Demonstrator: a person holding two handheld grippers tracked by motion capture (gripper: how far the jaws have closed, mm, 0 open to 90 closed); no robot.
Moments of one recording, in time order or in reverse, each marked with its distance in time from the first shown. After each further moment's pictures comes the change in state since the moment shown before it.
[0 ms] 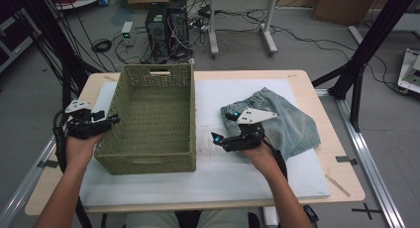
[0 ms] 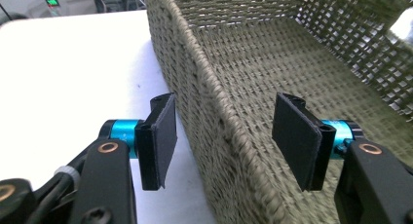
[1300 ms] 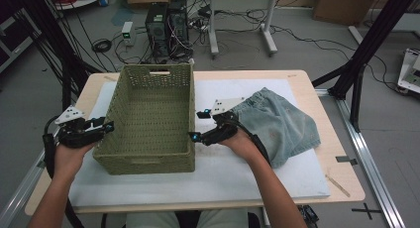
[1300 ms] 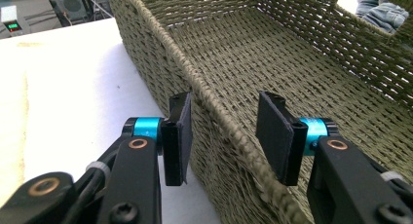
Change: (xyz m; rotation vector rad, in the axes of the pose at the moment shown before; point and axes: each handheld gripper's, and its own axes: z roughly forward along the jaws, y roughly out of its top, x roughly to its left) left arm 0.007 -0.015 -0.020 -0.021 -0.118 0.127; right arm 0.000 0.027 0.066 0.060 0.275 -0.050
